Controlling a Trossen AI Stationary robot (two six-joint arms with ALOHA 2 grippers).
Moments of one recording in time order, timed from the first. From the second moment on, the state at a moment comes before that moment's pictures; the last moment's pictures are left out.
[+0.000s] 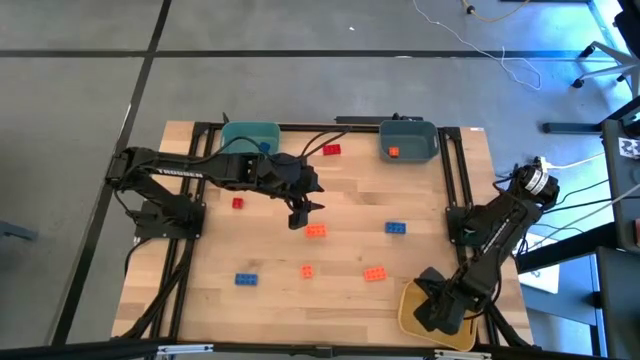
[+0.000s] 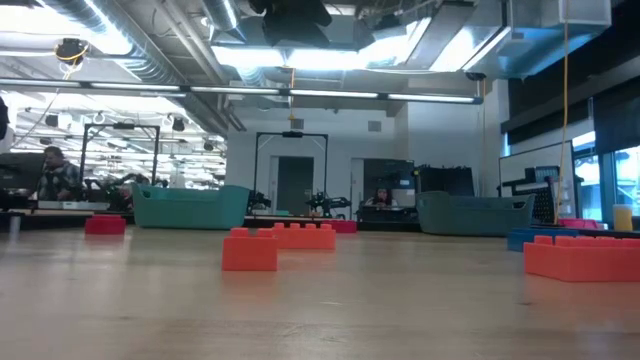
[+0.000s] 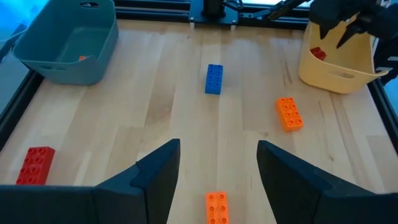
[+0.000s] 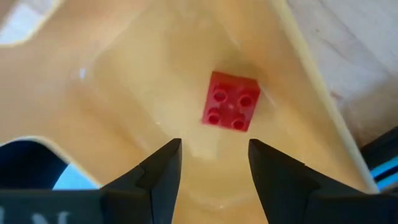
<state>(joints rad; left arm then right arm) 0.00 1.46 1.31 -0.42 -0.05 -0.07 1.00 1.54 0.96 -0.80 -0.11 1.92</state>
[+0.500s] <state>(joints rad) 0.00 1.46 1.31 -0.43 -0.05 -0.07 0.98 1.52 1.38 -1.44 0.05 1.87</state>
